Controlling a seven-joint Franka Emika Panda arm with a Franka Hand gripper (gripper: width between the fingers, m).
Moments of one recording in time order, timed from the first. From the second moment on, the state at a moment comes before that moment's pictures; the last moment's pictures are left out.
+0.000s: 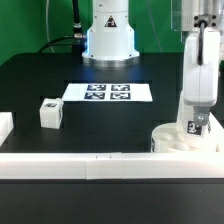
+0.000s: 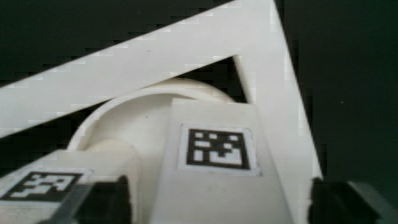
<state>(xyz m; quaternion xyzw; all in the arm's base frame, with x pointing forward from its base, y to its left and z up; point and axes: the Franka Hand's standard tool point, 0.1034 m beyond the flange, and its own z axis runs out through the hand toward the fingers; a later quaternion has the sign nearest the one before) 0.643 0.104 0.080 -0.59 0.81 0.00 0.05</state>
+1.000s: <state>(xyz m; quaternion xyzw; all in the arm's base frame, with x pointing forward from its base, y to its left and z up) 0.657 0.108 0.114 -0.87 0.48 -0.05 0.06</state>
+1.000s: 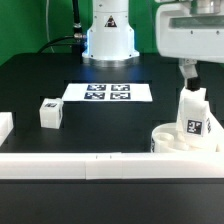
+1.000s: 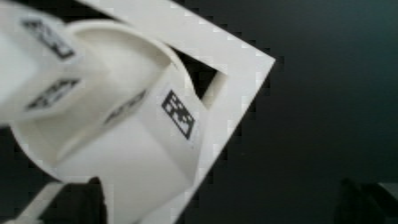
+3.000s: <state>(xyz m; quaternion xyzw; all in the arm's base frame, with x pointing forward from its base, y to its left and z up) 0.659 0.107 0.110 -0.93 -0.36 -0.08 -0.06</state>
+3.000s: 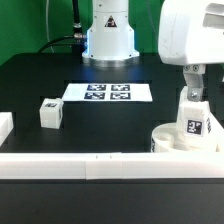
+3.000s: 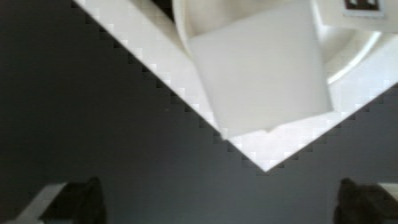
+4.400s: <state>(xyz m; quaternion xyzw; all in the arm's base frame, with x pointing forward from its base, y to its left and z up) 0.647 0.107 0.089 -0.92 -0.38 0.04 -0.05</state>
